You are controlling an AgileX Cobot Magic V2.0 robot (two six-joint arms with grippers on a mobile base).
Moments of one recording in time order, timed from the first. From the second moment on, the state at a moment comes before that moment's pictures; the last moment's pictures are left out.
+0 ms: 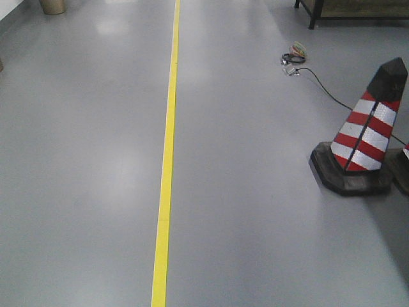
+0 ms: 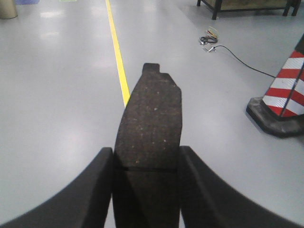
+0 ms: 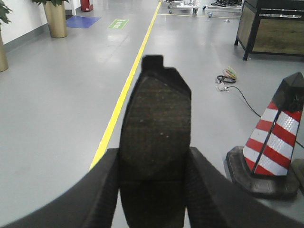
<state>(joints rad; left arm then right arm) -0.14 0.36 -0.39 -0.03 0.46 -0.04 0.10 0.31 -0.40 0.01 0.40 -0.07</state>
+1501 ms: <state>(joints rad) -0.14 0.36 -0.39 -0.03 0.46 -0.04 0.10 0.31 -0.40 0.01 0.40 -0.07</state>
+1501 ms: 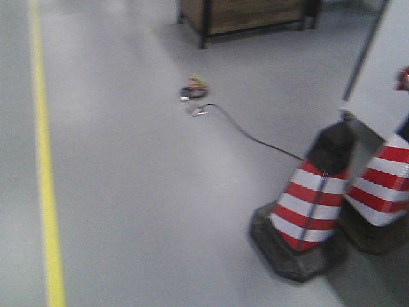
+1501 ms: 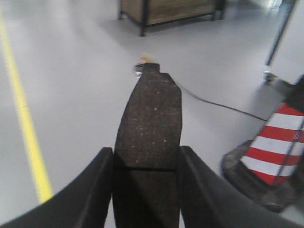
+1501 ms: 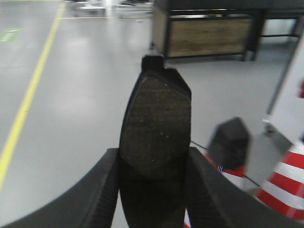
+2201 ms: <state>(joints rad) -0.14 0.36 -0.39 -0.03 0.46 -0.04 0.10 0.31 -0.40 0.01 0.40 -0.07</state>
